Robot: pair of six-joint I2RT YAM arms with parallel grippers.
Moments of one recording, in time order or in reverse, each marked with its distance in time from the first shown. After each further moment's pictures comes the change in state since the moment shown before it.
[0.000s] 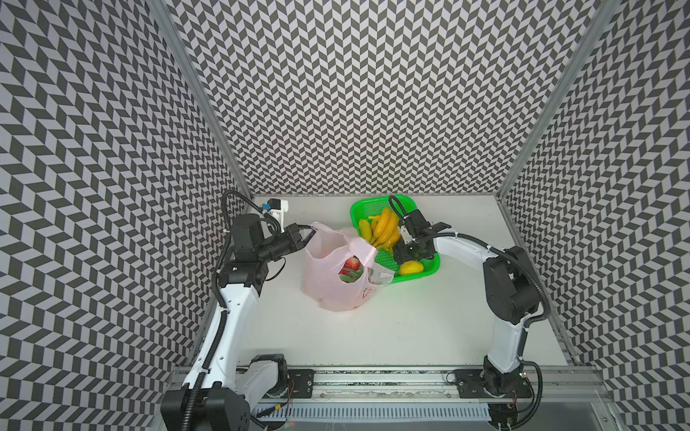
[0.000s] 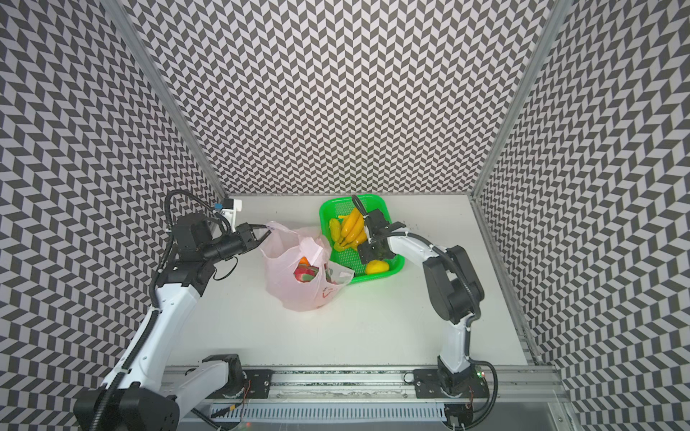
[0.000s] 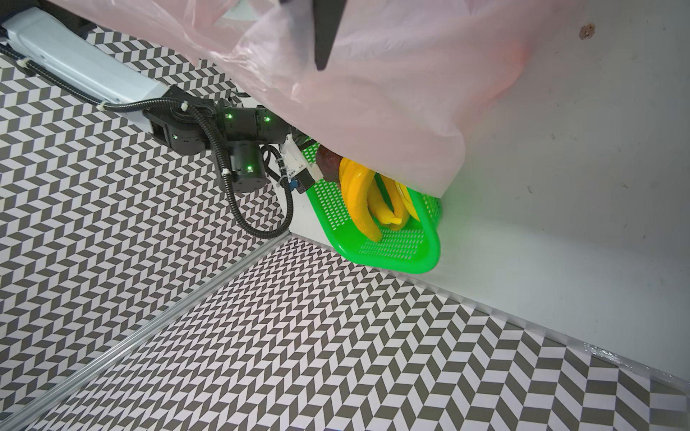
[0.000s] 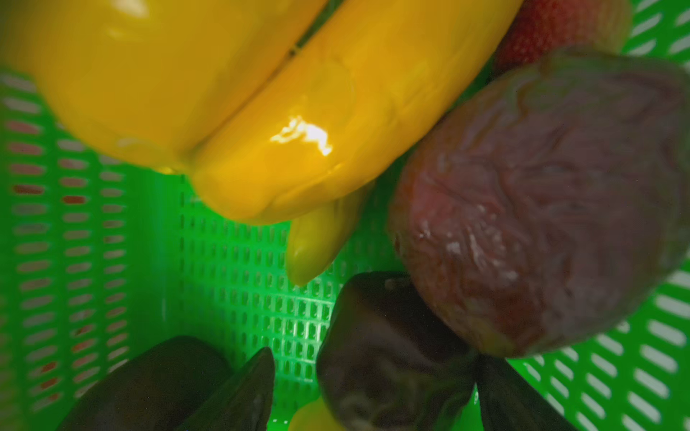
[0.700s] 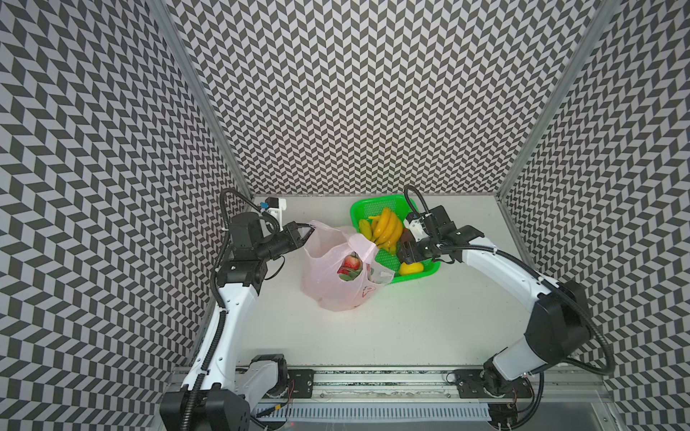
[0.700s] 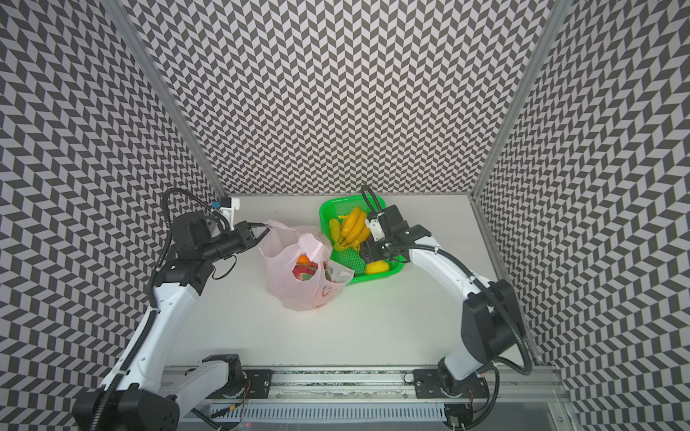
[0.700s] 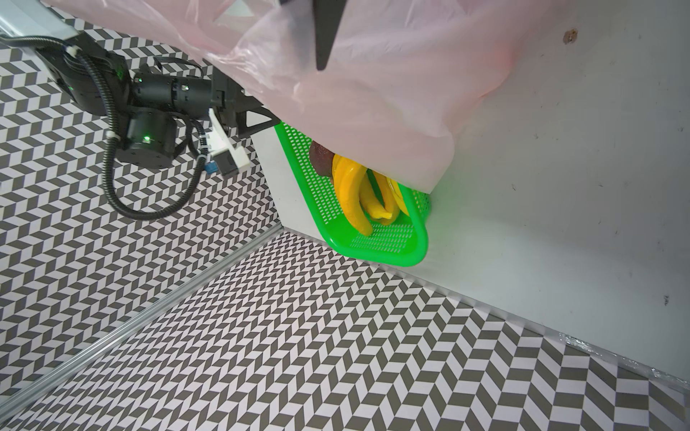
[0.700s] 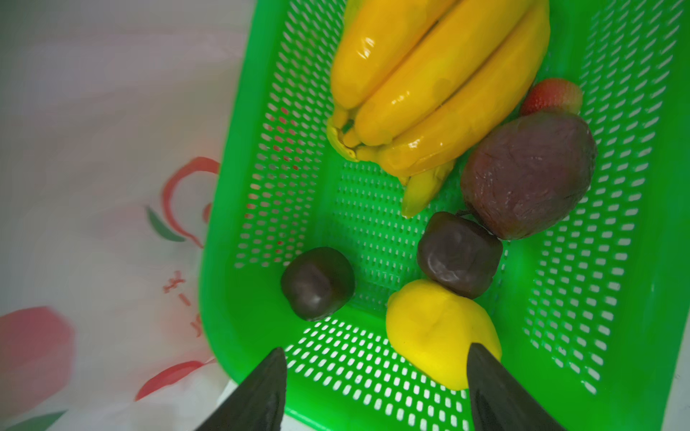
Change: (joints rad) left arm 0.000 0.000 0.023 -0.030 -0.037 0.001; right arm 0.000 -0.327 -0.115 -0.056 -0.168 -0.025
